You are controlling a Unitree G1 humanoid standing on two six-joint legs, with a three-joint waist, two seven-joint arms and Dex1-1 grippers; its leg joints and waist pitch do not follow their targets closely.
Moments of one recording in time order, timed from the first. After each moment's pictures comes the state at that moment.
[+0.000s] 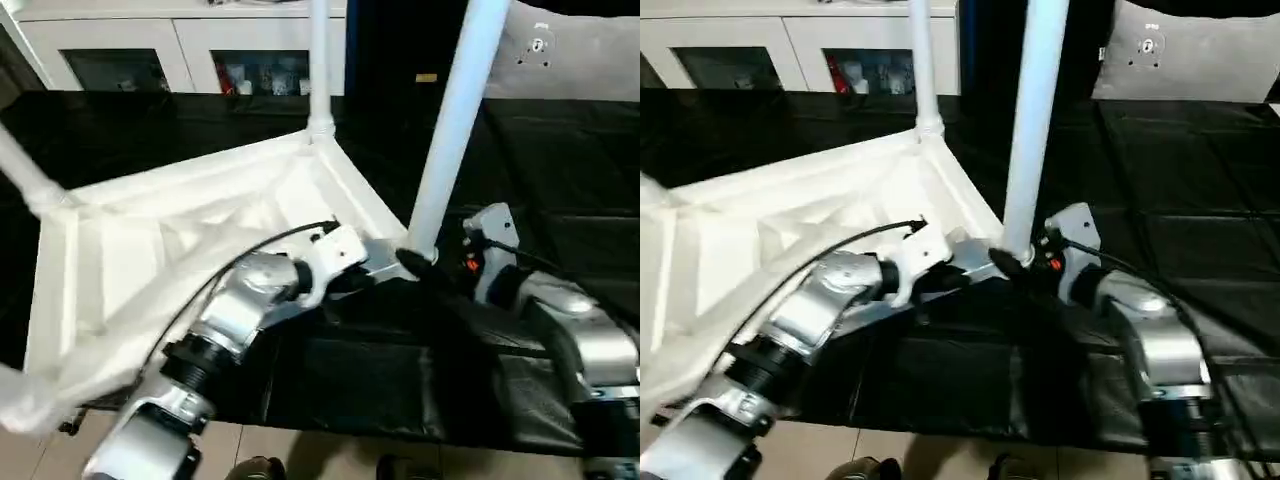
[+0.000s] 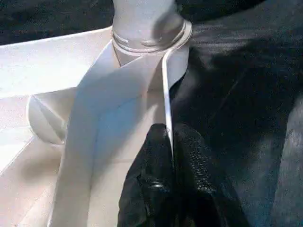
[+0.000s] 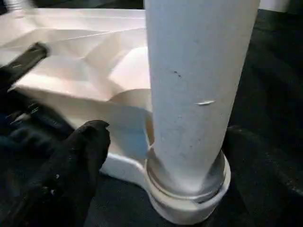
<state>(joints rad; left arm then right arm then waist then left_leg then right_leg) -0.60 0.18 -0.35 0.44 0.11 0.21 -0.87 -0.31 -0.42 -0.03 0.07 0.24 0.42 0.77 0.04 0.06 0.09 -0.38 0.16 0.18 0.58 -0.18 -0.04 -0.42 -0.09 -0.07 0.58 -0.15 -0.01</state>
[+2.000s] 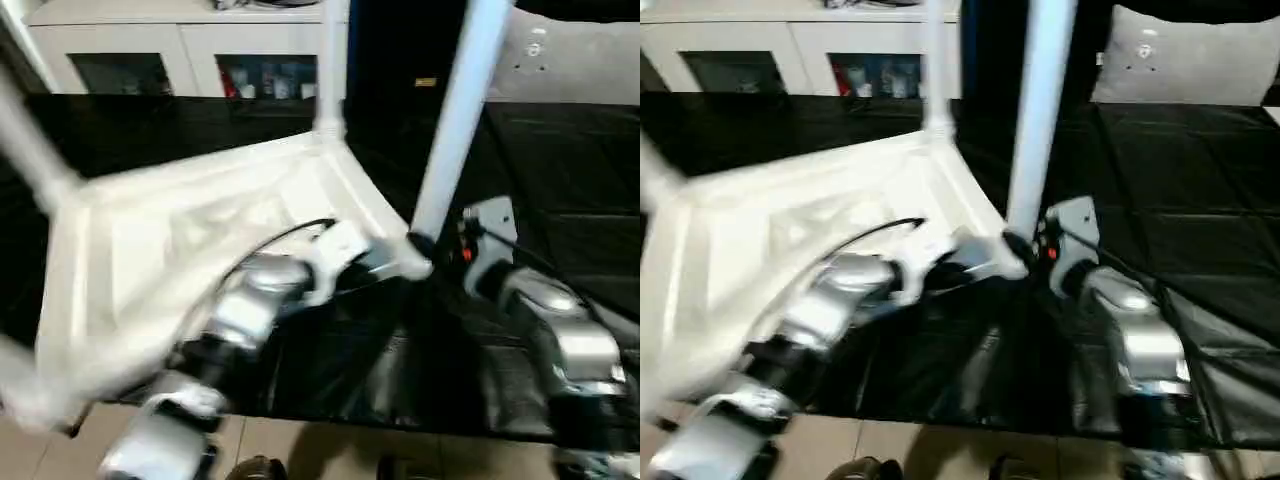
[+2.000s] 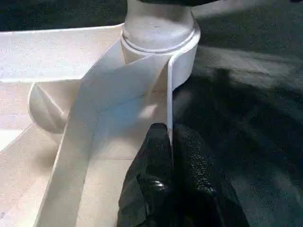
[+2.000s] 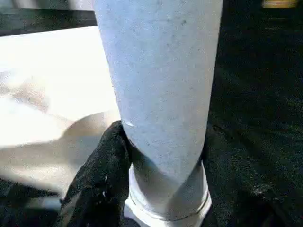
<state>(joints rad) -0.63 0.00 -0.30 0.51 0.12 0.32 -0.66 -0.37 -0.21 -0.08 0.09 0.14 0.52 0.39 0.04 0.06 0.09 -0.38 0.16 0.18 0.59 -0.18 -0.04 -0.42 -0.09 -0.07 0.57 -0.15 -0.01</state>
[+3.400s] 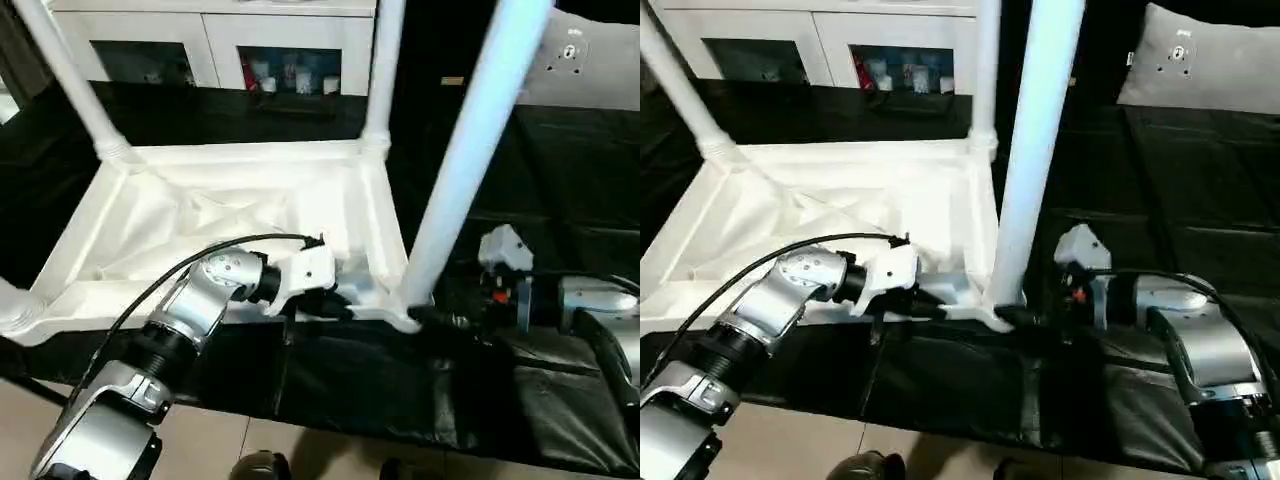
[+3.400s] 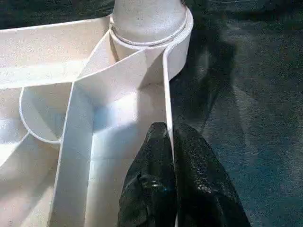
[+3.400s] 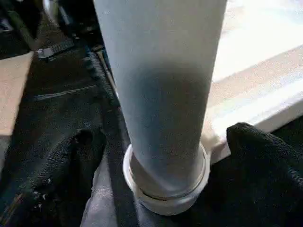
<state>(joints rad) -0.63 0.34 -0.40 0.49 0.04 0.00 -1.24 -0.29 -0.63 0.05 0.08 0.29 0.36 1.20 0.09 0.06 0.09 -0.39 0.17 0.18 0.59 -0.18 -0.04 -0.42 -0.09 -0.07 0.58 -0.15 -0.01</state>
